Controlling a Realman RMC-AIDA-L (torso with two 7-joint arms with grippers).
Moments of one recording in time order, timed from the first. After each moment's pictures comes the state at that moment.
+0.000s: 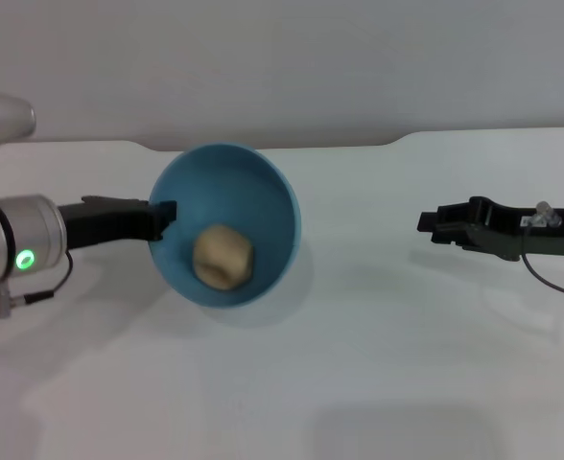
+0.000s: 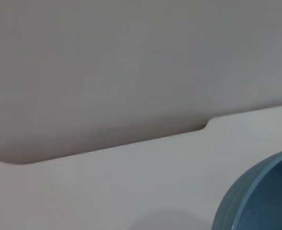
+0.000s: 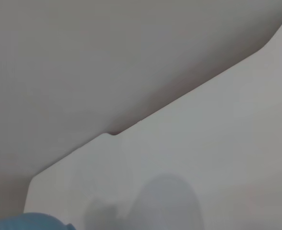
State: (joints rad) left arm -0.25 -2.06 1.47 1.26 -1.09 -0.83 0.75; right arm 0.45 2.07 2.11 0.88 -1.99 1.20 -0.49
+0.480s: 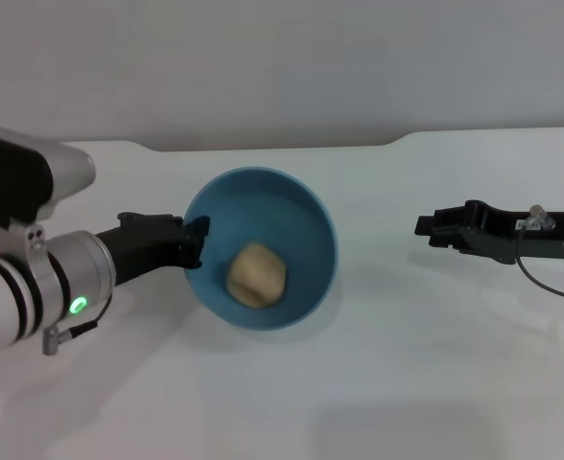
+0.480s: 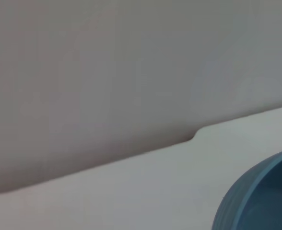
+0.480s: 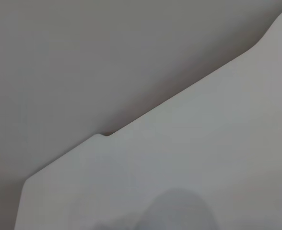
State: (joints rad) left arm -0.10 -2.06 1.79 1.35 -1.09 -0.51 0.77; right arm 0.47 2.06 2.12 0.83 -1.99 1.17 -0.50
